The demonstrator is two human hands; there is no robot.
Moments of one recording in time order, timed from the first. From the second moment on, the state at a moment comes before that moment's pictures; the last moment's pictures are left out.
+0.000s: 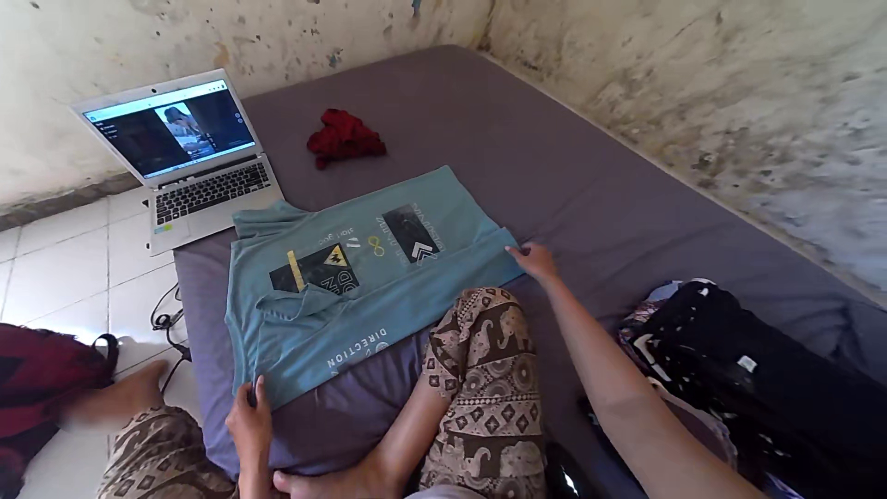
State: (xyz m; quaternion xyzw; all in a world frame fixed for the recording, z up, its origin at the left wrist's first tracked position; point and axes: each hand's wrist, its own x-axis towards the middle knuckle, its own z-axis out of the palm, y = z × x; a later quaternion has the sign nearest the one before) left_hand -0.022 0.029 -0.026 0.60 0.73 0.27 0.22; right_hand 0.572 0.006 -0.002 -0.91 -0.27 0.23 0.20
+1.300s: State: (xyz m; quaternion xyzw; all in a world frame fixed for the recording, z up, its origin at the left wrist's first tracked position) left_hand -0.013 0.031 -0.021 0.53 0.80 0.20 0.19; right_hand 0.551 -0.009 -0.066 -0.81 -0.58 0.03 0.12
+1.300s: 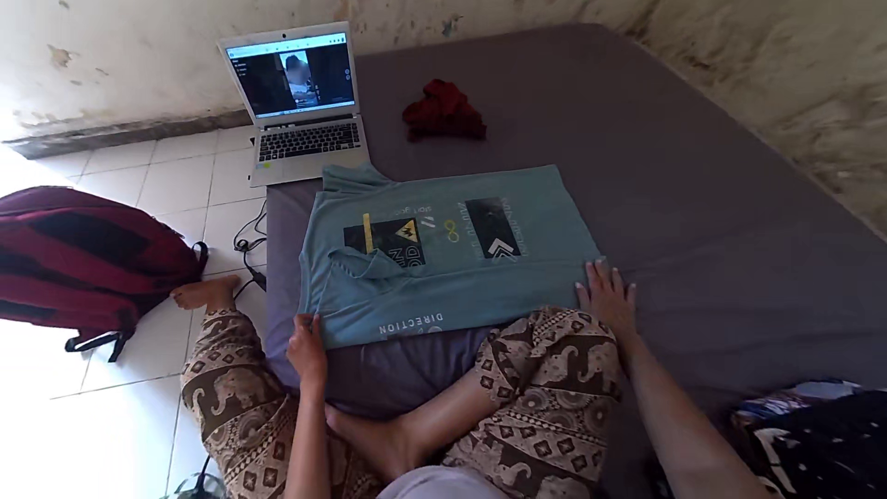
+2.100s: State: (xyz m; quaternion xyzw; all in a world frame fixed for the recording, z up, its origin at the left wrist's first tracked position) left_hand -0.026 0.199 -0.008 0.75 0.56 0.15 0.32; right_hand 0.206 0.194 0.032 -0.52 -0.77 0.36 -0.04
